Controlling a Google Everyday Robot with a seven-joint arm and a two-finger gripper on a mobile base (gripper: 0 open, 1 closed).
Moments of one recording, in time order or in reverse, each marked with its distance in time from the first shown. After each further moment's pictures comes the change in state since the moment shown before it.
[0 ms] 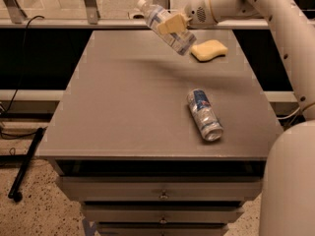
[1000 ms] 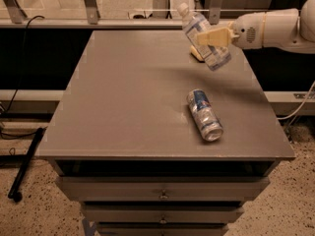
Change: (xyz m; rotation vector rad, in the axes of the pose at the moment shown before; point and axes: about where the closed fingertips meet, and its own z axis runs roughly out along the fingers) arm 0.058 0.002 -0.096 -0.018 -0.188 0.134
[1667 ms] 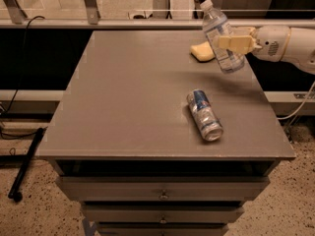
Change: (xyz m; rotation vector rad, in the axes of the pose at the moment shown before) arm 0.011 -0.013 -0.052 -0.043 -0.210 -0.054
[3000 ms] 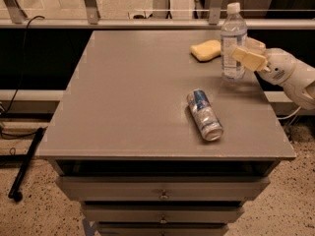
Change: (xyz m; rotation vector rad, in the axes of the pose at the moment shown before) arm 0.017 0.000 -0.043 -0.122 -0.400 -0.075
